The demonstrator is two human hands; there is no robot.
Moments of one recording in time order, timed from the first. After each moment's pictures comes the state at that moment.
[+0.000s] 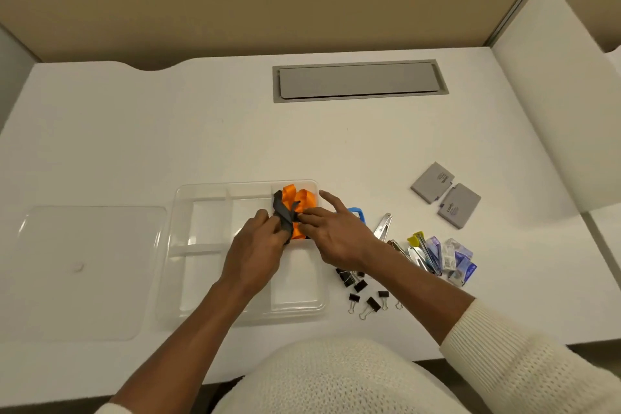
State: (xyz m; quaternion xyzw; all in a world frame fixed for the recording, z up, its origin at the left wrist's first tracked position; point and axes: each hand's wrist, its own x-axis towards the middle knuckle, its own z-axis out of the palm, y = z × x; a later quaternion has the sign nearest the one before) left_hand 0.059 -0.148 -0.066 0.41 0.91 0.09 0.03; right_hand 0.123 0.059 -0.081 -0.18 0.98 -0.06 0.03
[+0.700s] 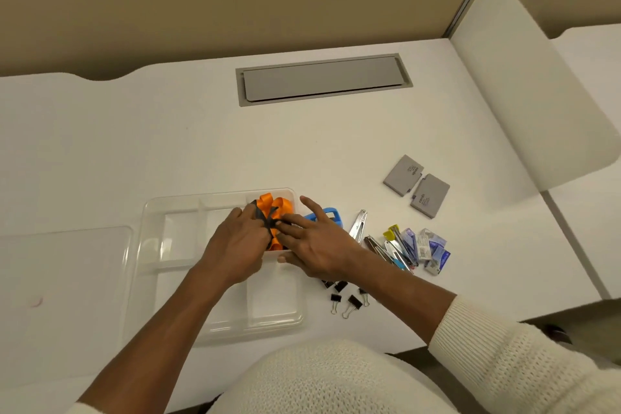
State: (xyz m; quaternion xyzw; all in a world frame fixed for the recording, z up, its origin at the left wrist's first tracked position) left_hand 0.034 -0.119 -0.049 0.49 0.86 -0.07 0.13; right_hand 0.136 0.060 -0.085 -0.18 0.98 -0.03 0.03
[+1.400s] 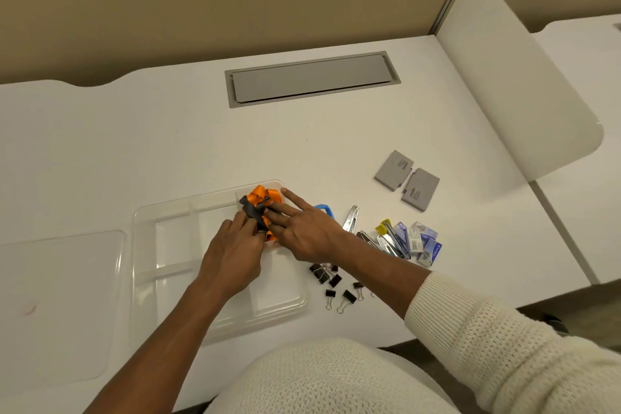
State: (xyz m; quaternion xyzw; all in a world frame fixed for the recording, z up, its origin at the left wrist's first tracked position) left_hand 0.050 -0.127 -0.074 0.45 0.89 -0.02 0.07; right_hand 0.117 0.065 -0.092 -0.21 0.98 0.03 -0.01
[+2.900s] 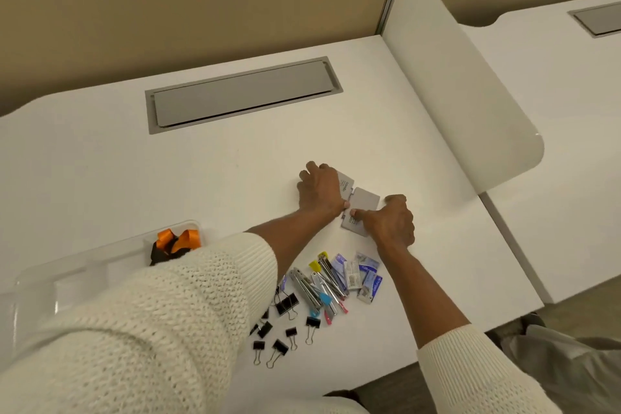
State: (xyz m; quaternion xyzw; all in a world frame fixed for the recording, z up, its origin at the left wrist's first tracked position) left_hand 0.080 0.236 -0.079 0.30 0.91 0.14 0.25; right_hand 0.206 0.289 -0.083 0.67 0.66 -0.34 0.00
